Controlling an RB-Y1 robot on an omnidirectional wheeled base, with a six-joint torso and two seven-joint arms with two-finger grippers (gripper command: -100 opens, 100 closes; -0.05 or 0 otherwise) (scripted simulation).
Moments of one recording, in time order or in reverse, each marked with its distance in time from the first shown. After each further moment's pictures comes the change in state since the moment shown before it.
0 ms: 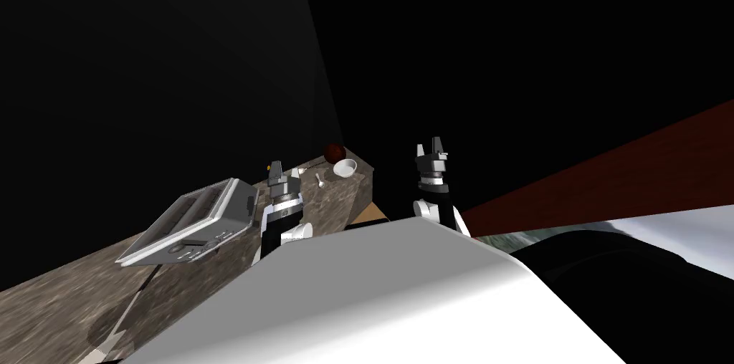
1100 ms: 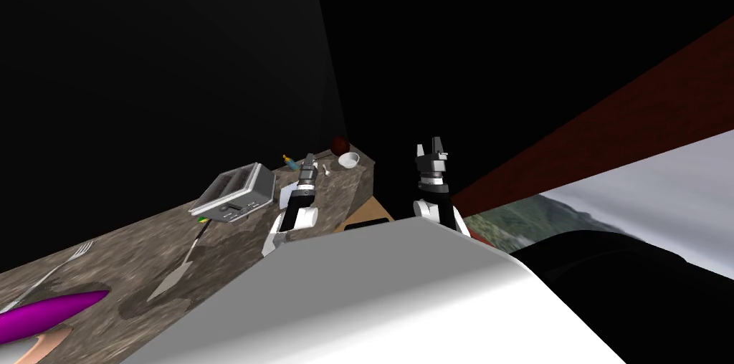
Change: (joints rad) left arm -0.261 0.185 -0.055 0.194 -0.067 0.193 -0.036; right arm 0.000 0.000 0.000 0.000 0.000 0.000 0.000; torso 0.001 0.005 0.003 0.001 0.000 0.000
